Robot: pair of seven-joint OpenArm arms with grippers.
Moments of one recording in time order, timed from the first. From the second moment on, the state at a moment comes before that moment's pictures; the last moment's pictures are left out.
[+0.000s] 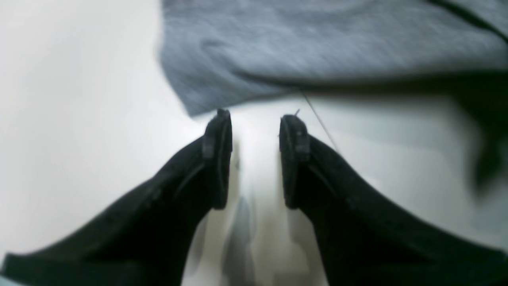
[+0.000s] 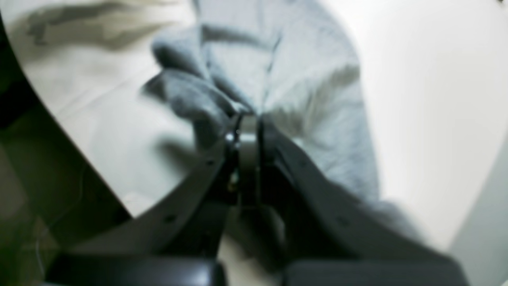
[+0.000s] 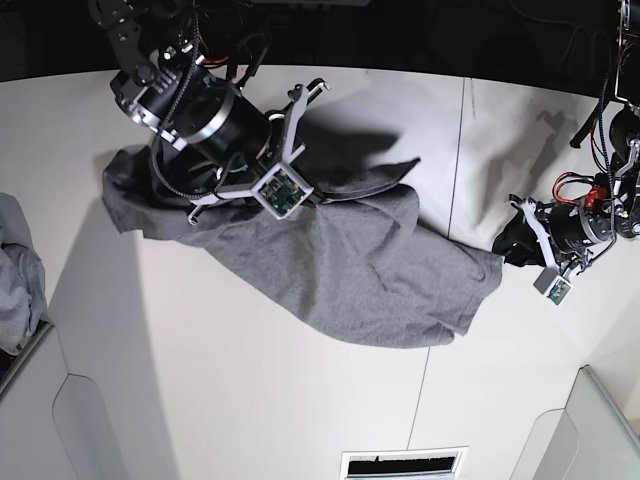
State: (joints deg) left arm -5.5 -36.4 6.0 68.6 -28.3 -36.2 27.0; right arm -14.5 10.4 -25.0 121.7 0.7 19.5 -43.8
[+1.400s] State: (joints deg) left arm 5.9 -28.2 27.5 99.6 -27.3 -38.0 34.6; right arm -15.9 22.4 3.7 107.5 18.1 30.6 -43.6
